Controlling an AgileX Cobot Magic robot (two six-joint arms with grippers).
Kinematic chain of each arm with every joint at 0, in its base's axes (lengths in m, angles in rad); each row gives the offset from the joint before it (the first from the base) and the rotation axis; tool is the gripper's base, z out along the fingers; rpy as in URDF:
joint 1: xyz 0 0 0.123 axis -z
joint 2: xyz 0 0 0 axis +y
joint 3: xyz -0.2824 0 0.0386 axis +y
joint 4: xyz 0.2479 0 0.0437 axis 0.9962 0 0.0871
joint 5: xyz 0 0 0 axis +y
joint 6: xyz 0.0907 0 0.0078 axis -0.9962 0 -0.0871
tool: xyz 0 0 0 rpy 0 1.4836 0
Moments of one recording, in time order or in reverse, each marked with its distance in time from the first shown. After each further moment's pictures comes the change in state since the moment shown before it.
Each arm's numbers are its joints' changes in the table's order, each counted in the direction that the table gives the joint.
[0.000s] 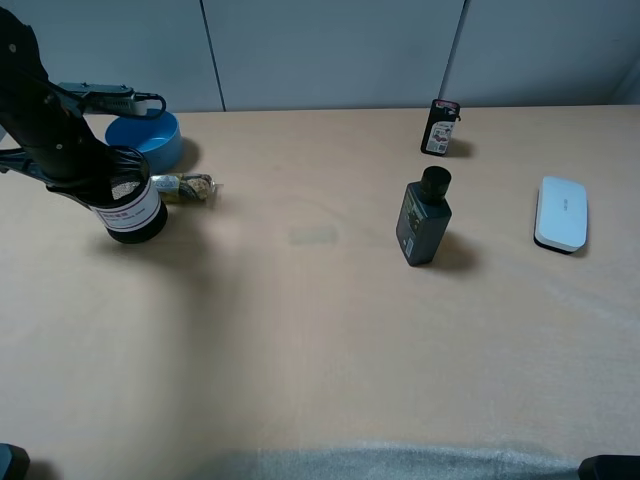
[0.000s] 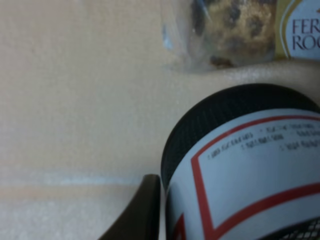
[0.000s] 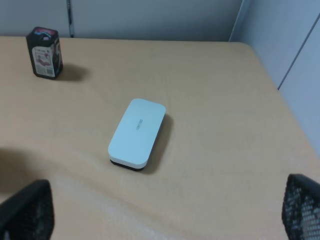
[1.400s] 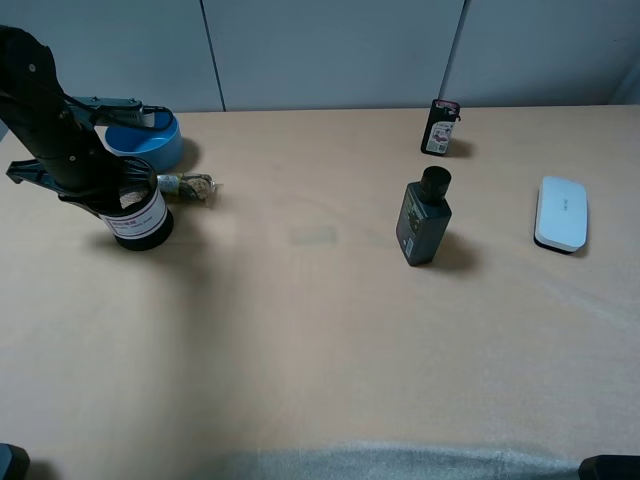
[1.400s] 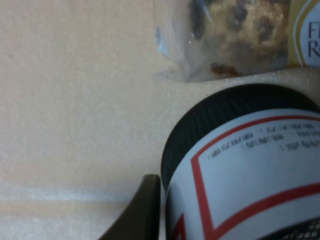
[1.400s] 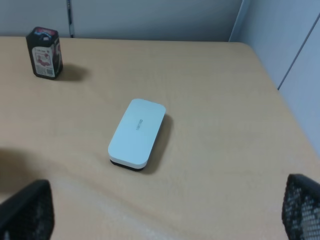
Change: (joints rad) left arm 0.000 0.049 0.000 -0.003 -0.035 0.003; right arm 0.000 0.000 0.000 0.000 0.000 0.000
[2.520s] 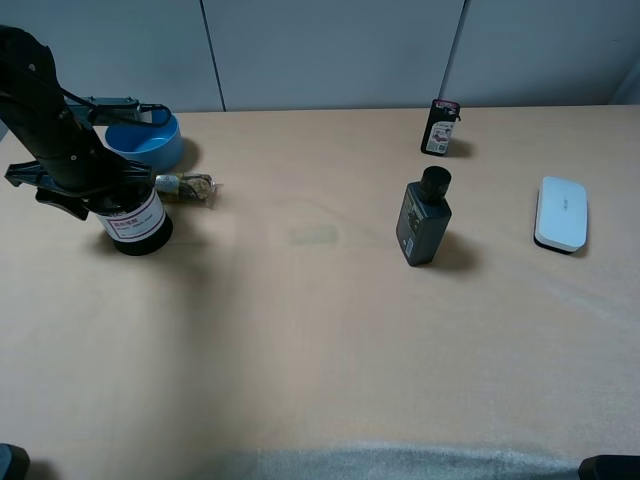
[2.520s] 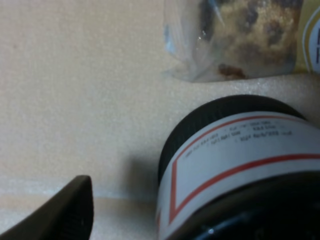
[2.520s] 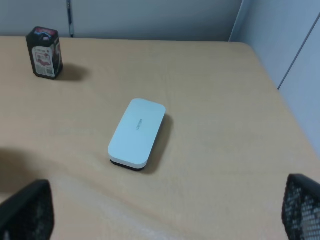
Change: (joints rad) left arm 0.000 0.000 0.000 0.000 0.002 0.052; right arm 0.000 0.000 0.000 0.000 0.000 0.000
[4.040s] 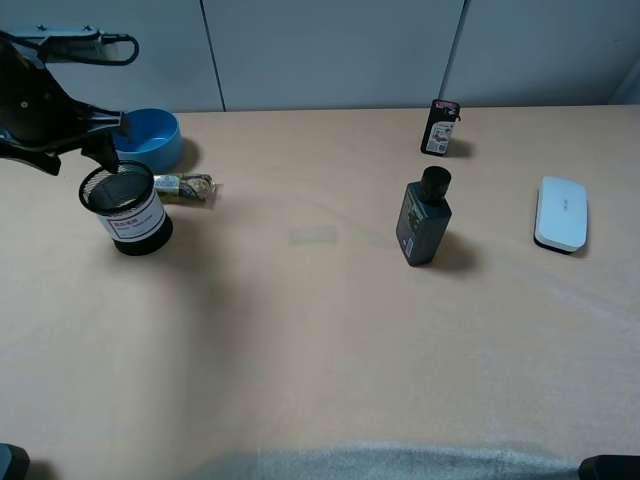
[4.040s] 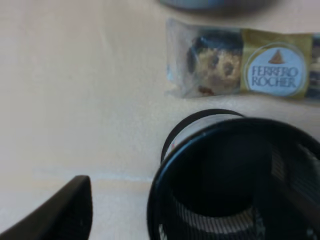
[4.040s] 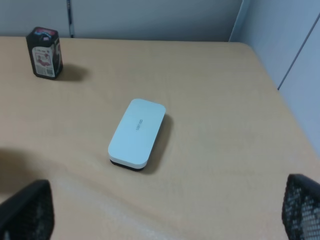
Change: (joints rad) left arm 0.000 -0.250 0.000 0.000 0.080 0.001; right arm 0.000 0.000 0.000 0.000 0.000 0.000
